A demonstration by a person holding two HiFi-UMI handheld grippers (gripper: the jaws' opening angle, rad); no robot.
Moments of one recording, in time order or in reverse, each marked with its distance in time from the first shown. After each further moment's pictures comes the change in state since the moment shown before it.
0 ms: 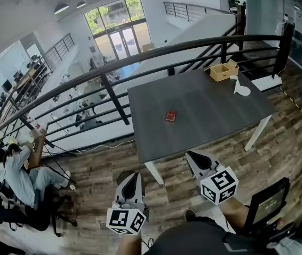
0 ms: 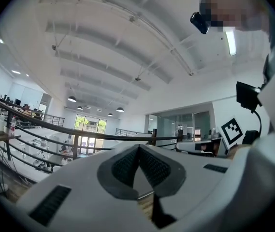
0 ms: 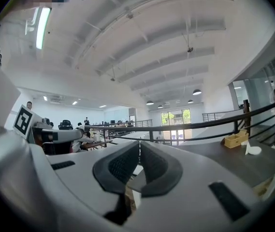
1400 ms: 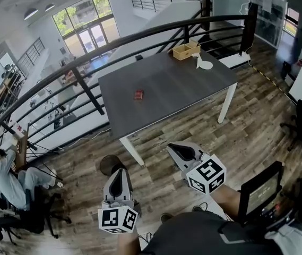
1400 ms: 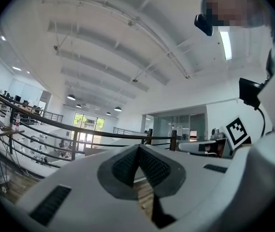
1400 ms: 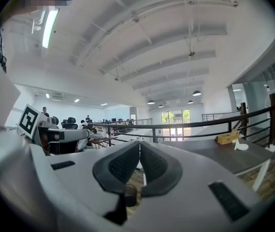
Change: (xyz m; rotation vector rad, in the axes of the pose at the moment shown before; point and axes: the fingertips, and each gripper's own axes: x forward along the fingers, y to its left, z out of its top) left arm -0.127 -0.090 -0.017 -0.022 0.010 -0.021; right arm -0.150 0.080 -0.021 -0.024 0.012 0.000
